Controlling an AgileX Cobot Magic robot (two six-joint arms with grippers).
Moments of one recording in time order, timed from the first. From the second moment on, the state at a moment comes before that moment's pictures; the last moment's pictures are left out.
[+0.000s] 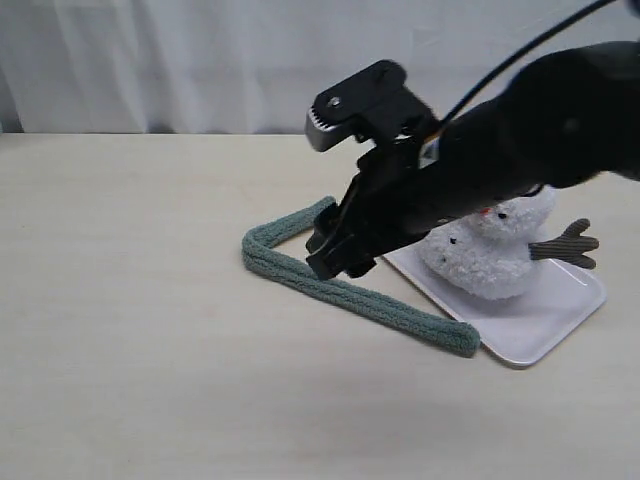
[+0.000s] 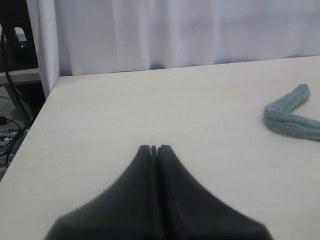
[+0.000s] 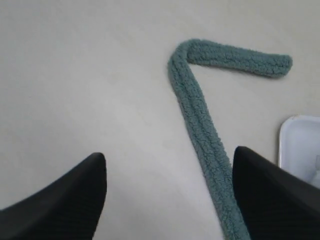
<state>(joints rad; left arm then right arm) -0.07 0.00 0.00 -0.04 0.32 0.10 0.62 1.55 -1.10 0.10 0.56 -0.23</state>
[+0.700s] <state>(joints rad) -0.07 0.00 0.00 -0.04 0.32 0.10 0.63 2.15 -1.54 -0.07 0.68 -0.27</state>
